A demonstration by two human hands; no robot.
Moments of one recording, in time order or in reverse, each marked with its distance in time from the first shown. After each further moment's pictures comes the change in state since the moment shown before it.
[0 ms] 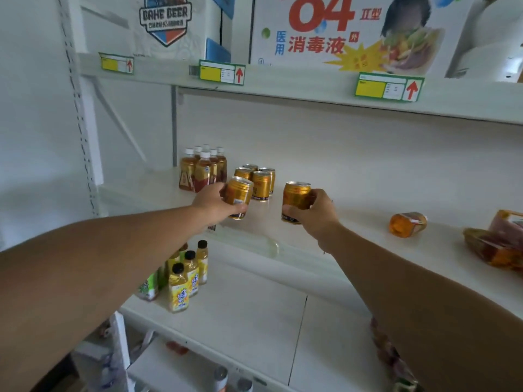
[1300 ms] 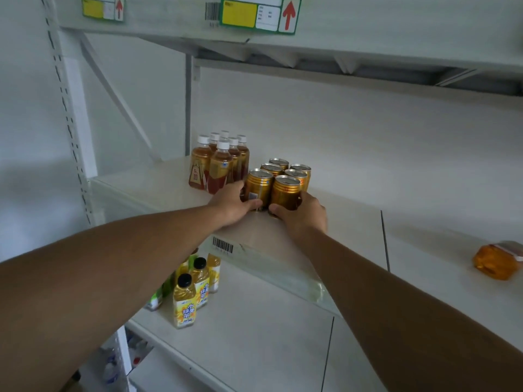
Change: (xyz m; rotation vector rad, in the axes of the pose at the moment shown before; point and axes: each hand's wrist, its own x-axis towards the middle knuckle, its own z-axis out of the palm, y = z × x) left_hand 0.142 -0.077 0.023 0.132 -0.035 0.074; right_hand 0.115 0.025 0.146 -0.268 0.089 -0.084
